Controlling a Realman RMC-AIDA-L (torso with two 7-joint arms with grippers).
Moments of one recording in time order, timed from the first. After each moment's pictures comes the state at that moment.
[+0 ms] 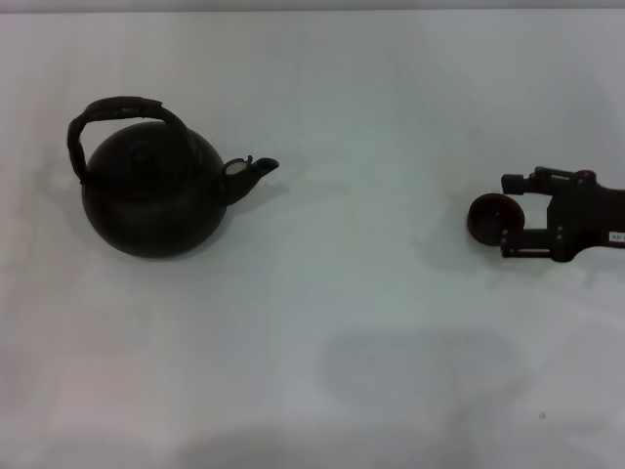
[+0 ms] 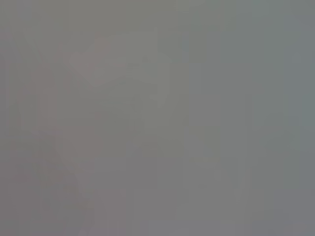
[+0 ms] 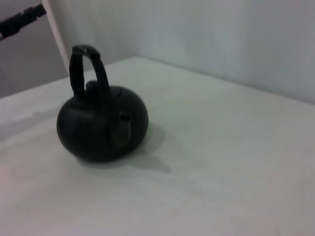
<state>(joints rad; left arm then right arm) -0.24 -2.08 0.46 0.09 -2.29 -1.52 2.77 0.38 2.00 -0.83 -0.59 1.19 1.43 -1.88</state>
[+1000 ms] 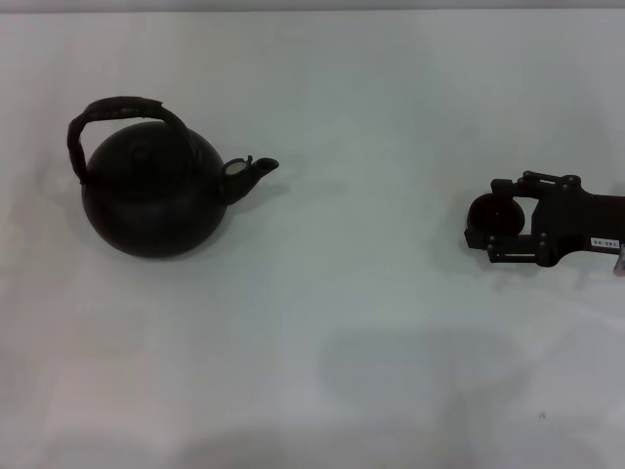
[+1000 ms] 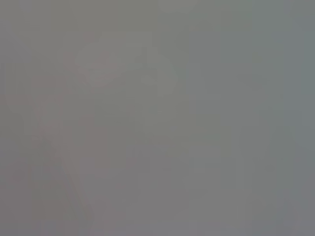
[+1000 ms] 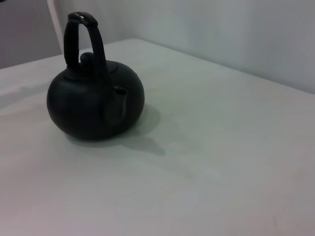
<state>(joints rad) -0.22 -2.07 0.46 0.11 -2.28 -1.52 2.77 0.41 2.01 -0.84 -0.51 1.20 1.35 -1.99</state>
